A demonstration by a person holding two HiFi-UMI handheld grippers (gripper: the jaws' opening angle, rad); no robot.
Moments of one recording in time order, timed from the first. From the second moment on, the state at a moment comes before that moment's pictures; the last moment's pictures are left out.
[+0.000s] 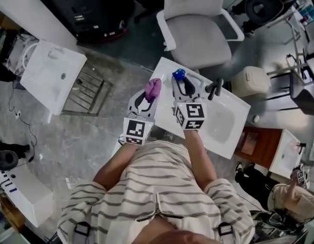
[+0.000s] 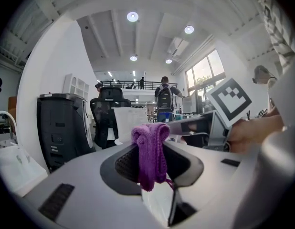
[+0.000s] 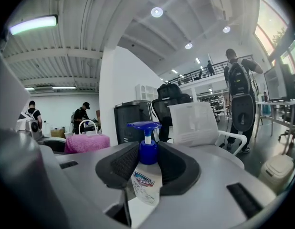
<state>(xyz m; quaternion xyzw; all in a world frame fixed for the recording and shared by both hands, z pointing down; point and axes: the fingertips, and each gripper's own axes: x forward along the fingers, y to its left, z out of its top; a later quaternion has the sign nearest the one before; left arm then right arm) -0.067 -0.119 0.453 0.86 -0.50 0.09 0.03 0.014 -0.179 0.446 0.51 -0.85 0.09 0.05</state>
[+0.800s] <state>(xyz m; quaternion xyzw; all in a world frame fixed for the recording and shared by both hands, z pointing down) -0.046 -0.115 0.439 0.89 -0.45 0.09 0.01 0.012 -0.155 0.404 0.50 -0.86 0.08 0.03</state>
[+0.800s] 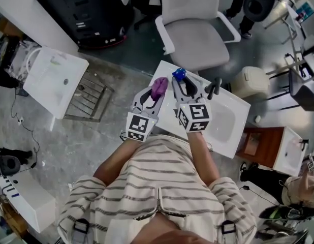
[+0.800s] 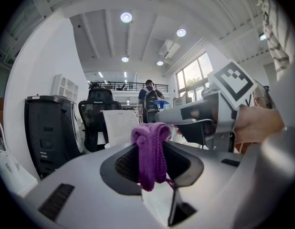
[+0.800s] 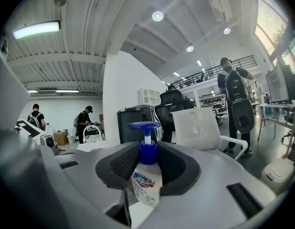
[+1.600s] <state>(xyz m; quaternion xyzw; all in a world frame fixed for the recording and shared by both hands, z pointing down) -0.018 -0.107 0.450 0.91 -0.40 0.09 -0.02 0.018 -0.157 0.410 0.51 -0.86 0.07 0.05</state>
